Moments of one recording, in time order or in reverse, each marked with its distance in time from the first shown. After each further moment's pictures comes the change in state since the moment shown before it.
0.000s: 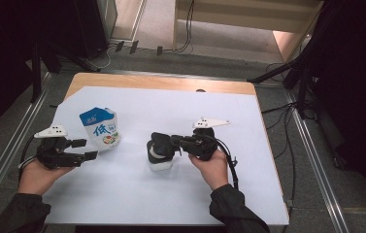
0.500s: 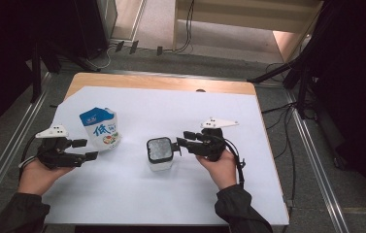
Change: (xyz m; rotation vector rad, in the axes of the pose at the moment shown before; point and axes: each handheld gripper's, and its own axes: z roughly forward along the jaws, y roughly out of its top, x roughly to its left) left arm 0.000 0.001 0.001 0.016 -0.012 -0.001; right arm -0.013 -0.004 -0.018 -0.011 -0.074 -0.024
